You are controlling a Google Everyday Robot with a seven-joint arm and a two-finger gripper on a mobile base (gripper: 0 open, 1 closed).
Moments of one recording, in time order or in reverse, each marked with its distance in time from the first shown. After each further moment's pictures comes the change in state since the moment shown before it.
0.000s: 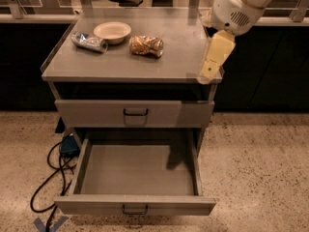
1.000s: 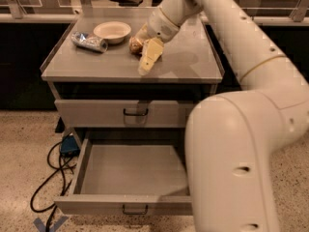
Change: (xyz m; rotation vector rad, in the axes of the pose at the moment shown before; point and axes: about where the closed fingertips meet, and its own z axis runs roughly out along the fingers) arm -0.123 -0.078 0.168 -0.266 -0.323 -0.141
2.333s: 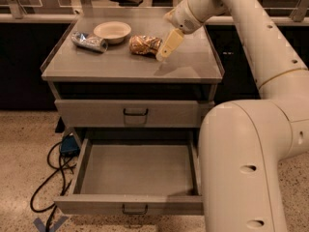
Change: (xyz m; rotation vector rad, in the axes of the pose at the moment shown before) arm 0.045 -0.070 -0.052 0.286 -0.061 0.049
